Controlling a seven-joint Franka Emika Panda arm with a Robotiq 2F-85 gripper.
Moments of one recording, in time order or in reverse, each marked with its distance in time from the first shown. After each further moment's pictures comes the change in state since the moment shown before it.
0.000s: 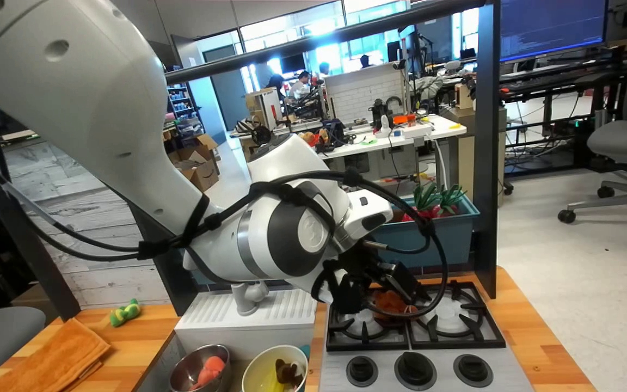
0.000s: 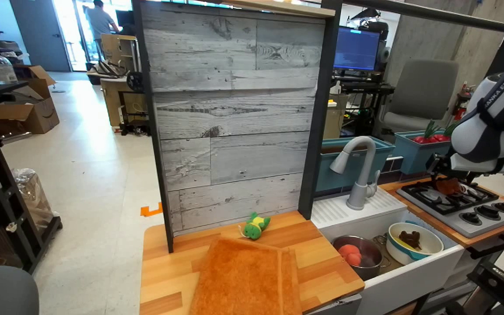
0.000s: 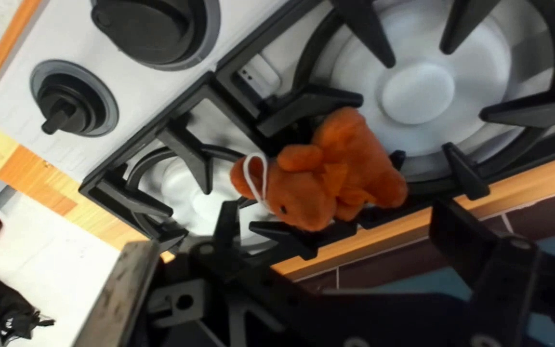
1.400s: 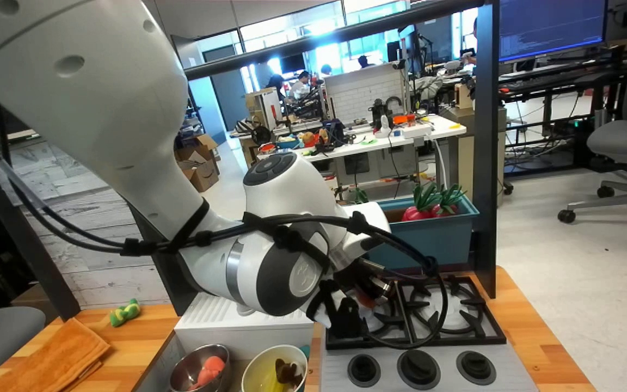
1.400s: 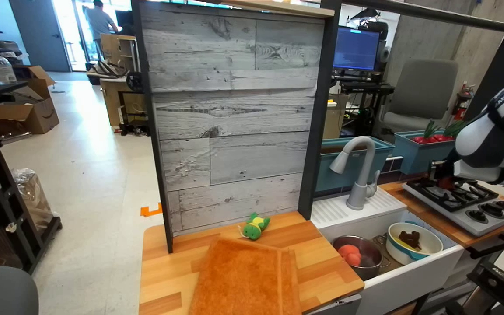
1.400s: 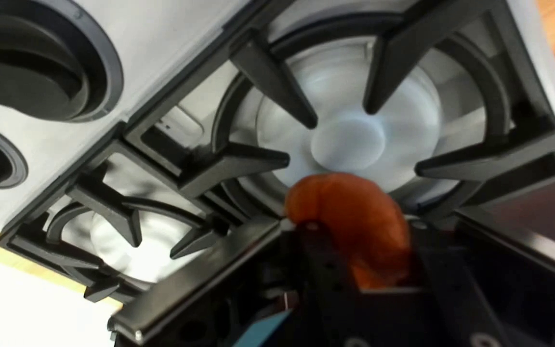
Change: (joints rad) arm -0.202 -0.042 0.246 -0.085 0.000 0.202 -0.172
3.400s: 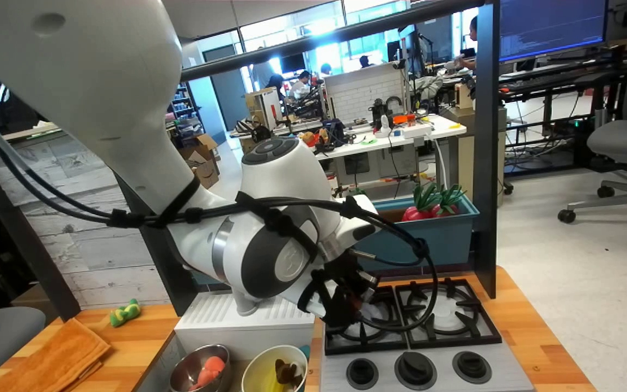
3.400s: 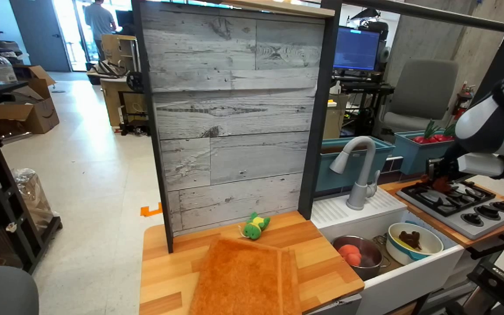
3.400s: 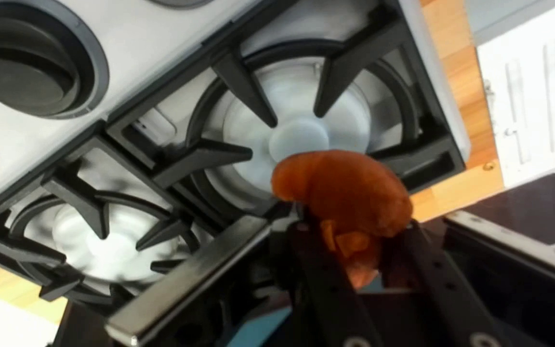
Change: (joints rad) arm -0.078 -0.063 0.112 -0.040 -0.001 -0.077 -0.165
